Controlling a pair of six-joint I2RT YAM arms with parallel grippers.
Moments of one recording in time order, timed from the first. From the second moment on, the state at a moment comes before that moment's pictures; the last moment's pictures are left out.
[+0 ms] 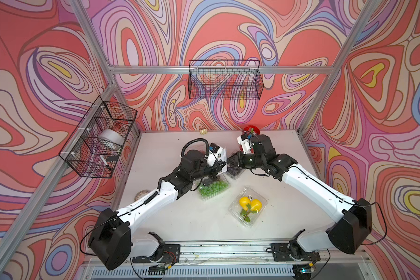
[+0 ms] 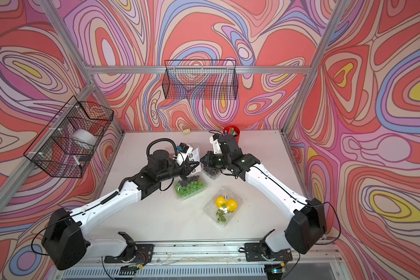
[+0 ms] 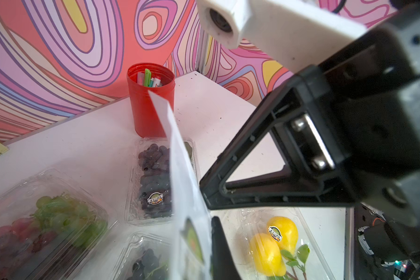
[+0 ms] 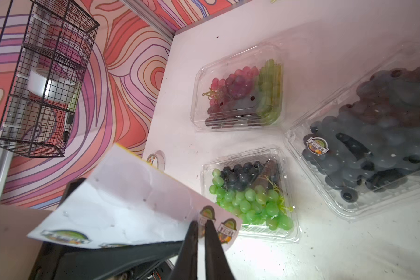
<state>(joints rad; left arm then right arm) -0.63 1.32 0.93 0.06 0.35 -0.12 0.57 1.45 1.29 -0.46 -0.36 0.63</state>
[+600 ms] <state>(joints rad) -0.63 1.32 0.93 0.06 0.34 -0.10 0.57 1.42 1.29 -0.50 -0.28 0.61</state>
